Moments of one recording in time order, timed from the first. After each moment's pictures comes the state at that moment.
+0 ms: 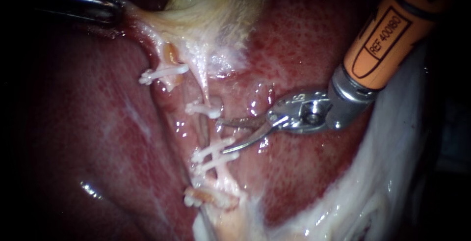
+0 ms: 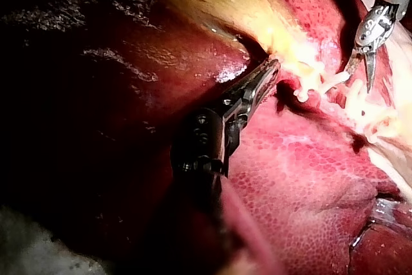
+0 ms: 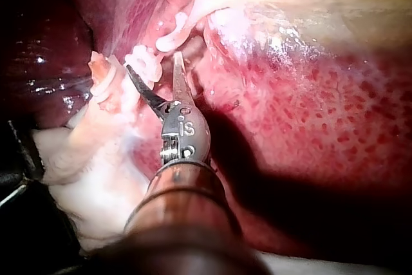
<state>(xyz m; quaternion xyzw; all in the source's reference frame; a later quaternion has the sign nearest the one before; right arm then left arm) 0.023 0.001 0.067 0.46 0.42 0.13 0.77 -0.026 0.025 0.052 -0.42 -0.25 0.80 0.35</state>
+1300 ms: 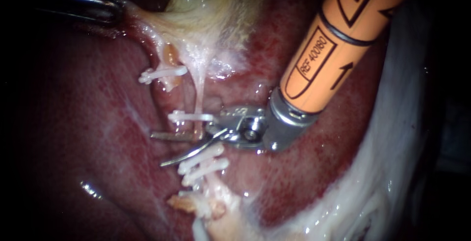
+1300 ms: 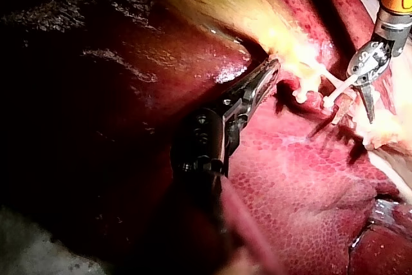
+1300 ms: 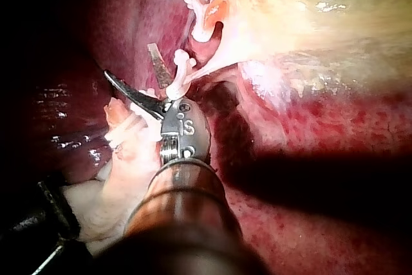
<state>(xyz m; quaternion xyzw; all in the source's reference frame) 0.033 0.000 0.066 0.49 0.52 0.15 0.68 -0.026 0.025 0.052 -0.42 -0.25 0.80 0.35</state>
